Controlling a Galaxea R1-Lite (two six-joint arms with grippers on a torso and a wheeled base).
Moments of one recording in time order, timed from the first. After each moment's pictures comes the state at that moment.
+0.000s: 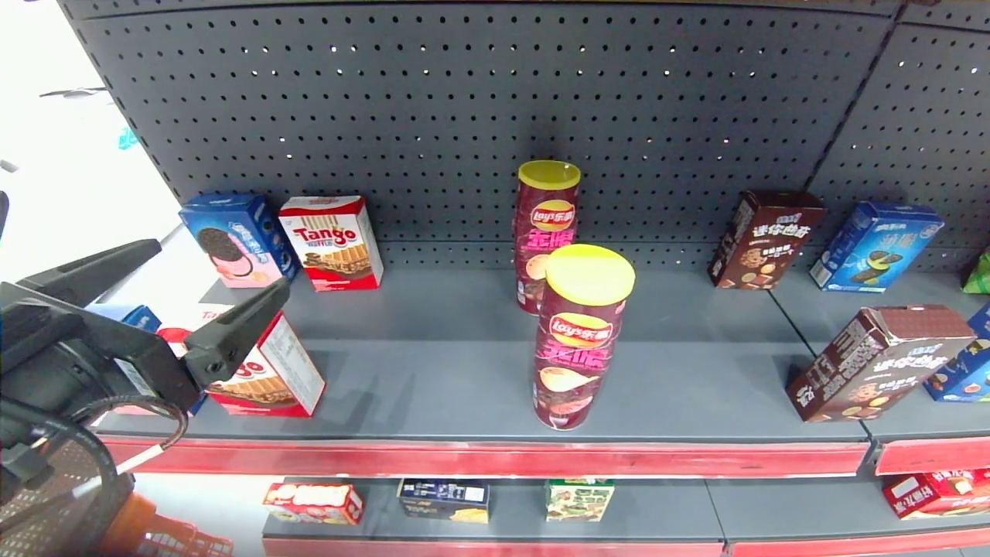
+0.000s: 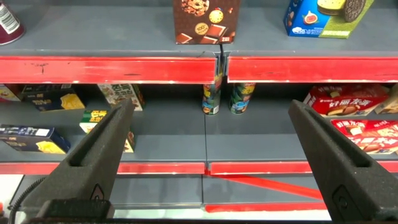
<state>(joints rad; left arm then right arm) -0.48 1.11 -0.47 -0.76 0.25 0.17 0.00 0.00 0.00 0.00 -0.03 -0.01</state>
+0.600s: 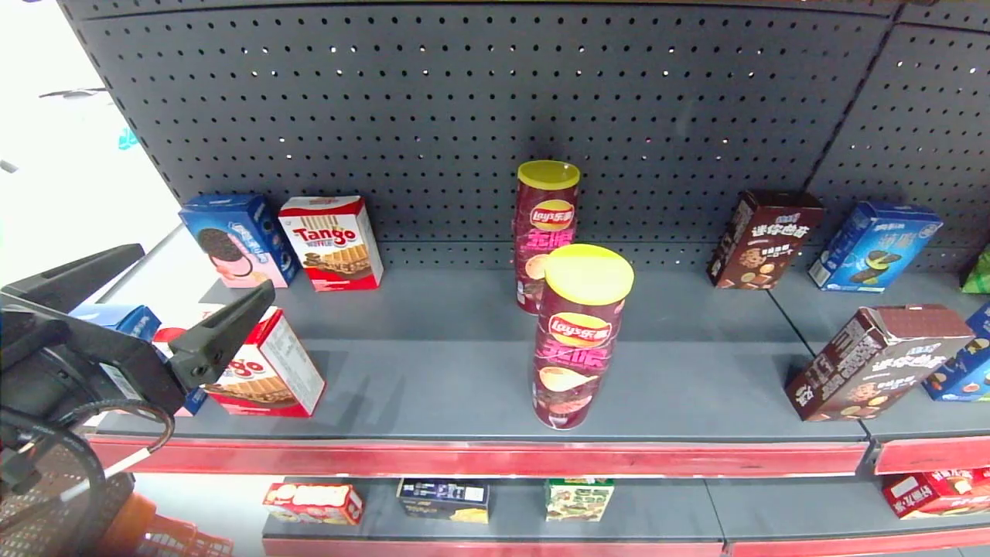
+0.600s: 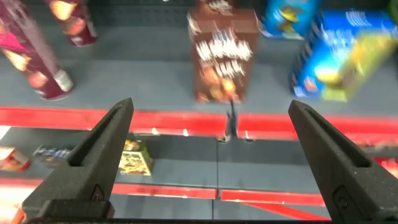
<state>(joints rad) -0.45 1.09 -0.45 -0.76 0.24 0.17 0.04 0.38 -0.40 0.03 0.04 -0.02</state>
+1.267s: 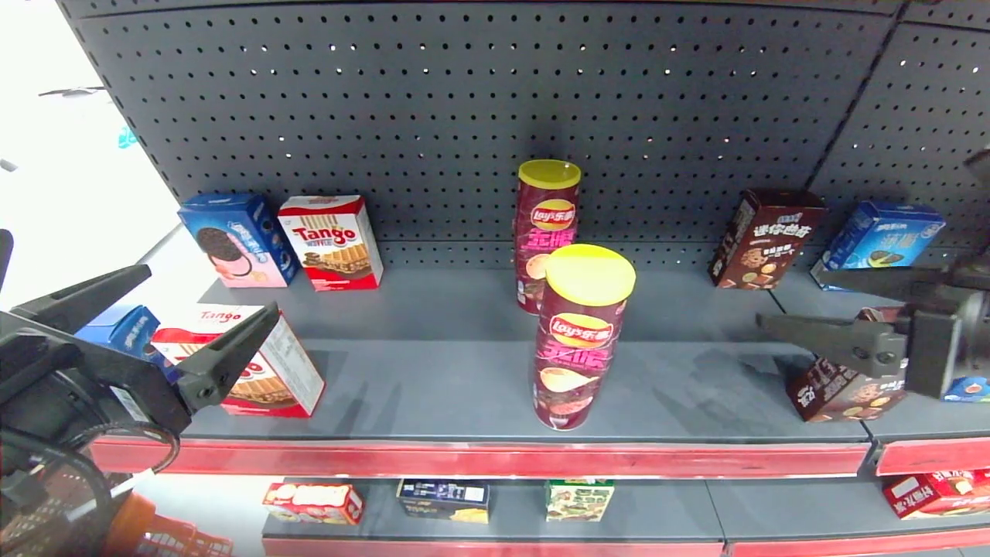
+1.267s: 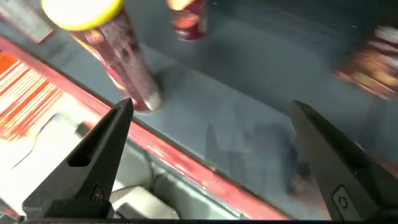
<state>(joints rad) -0.45 1.09 -0.41 -0.77 0.24 0.16 0.48 1.19 -0.92 -0.02 0.09 -0.09</state>
